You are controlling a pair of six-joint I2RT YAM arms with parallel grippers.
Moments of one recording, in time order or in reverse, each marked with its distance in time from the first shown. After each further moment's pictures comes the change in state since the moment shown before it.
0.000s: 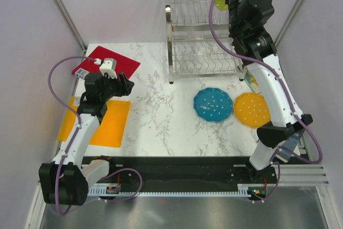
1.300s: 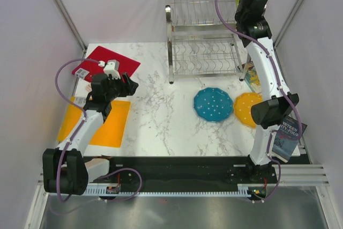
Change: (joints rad) left arm -0.026 0.102 -0.071 0.140 0.001 -0.119; right arm -0.271 0.279 0.069 0.034 0.090 -0.021
